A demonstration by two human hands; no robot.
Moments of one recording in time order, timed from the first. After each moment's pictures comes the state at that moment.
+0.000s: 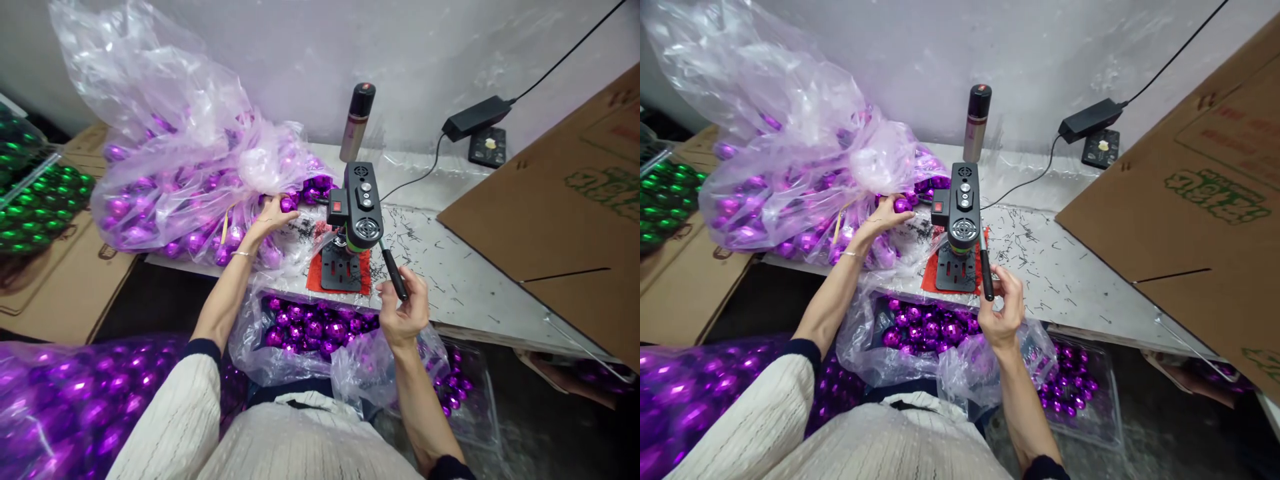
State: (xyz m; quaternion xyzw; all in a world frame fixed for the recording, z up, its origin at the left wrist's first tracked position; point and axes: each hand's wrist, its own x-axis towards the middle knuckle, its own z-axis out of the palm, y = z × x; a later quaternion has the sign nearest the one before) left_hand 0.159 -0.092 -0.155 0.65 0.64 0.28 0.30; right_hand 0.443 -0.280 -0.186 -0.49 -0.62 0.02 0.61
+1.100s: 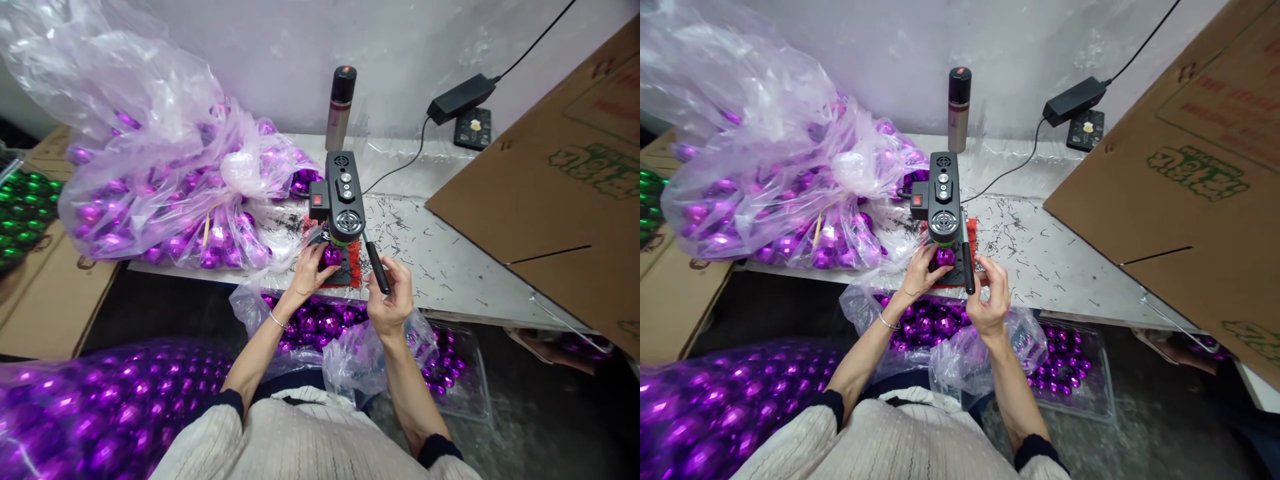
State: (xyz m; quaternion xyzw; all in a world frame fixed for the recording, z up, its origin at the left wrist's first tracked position) left_hand 0.261 -0.207 -0.251 0.77 0.49 0.36 0.20; right_hand 0.440 -0.276 -0.183 -0.48 -0.63 0.02 0.62
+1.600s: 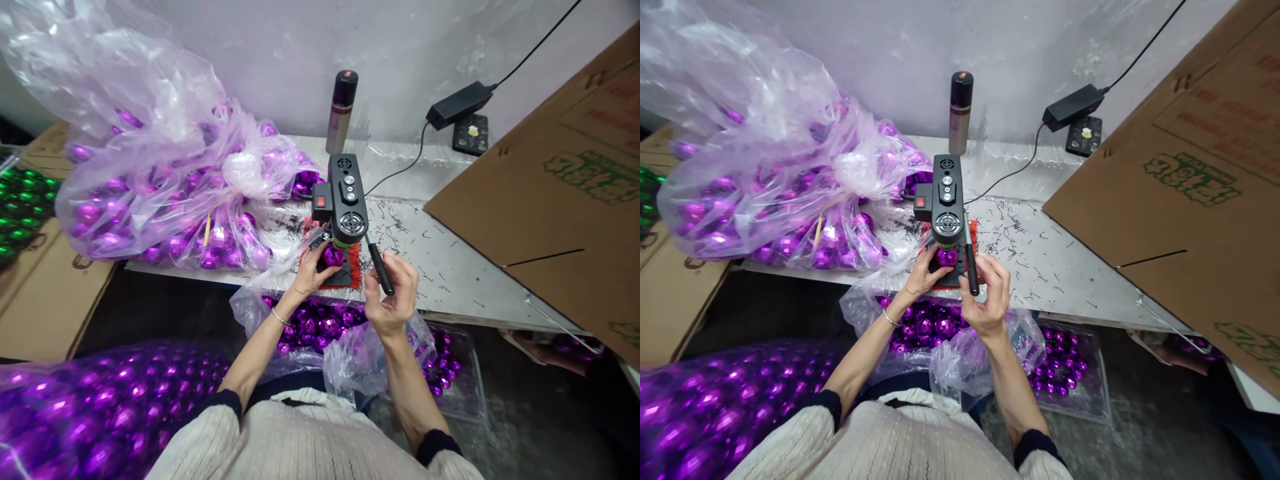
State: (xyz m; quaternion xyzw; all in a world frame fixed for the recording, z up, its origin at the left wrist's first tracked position) left_hand 0.267 -0.196 -0.274 0.77 0.45 0.40 0.23; right_hand 0.435 -0.273 -0.164 -0.46 -0.66 -0.06 0.59
